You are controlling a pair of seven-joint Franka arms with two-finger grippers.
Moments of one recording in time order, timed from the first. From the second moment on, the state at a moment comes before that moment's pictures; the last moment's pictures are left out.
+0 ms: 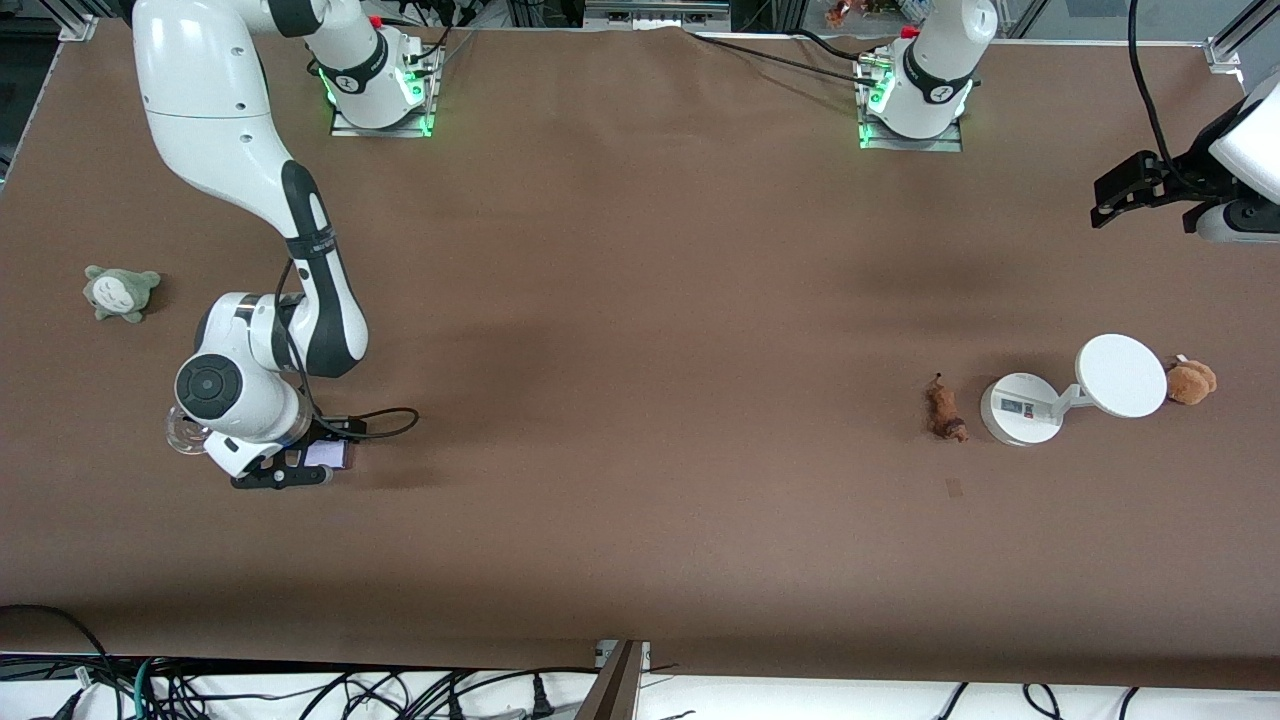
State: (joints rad) left arm 0.01 -0.05 -0.02 -1.62 0.02 1.50 0.03; right arm 0.36 0.76 -0.33 -1.63 0.15 2.35 -0.09
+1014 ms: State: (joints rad) left arm 0.03 0.05 -0.04 -1.48 0.02 1.44 -0.03; right arm 0.41 0.47 -0.38 -1.31 0.15 1.59 -0.10
